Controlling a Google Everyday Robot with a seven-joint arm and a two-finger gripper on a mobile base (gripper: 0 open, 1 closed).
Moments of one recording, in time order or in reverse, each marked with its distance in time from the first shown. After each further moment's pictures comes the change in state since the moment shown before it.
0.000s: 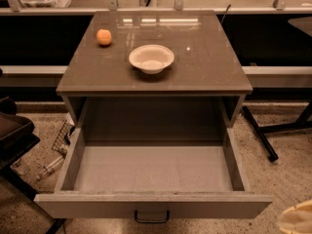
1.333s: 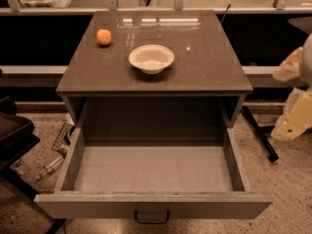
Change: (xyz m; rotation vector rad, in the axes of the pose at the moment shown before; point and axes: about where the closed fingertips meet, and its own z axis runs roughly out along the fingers) arm -0.176 -0.113 -0.103 0.125 0.286 -0.308
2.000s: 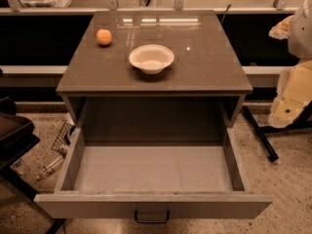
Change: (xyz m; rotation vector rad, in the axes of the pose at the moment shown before) arm -0.030 -0.030 -0.015 0.049 -0.028 -0.052
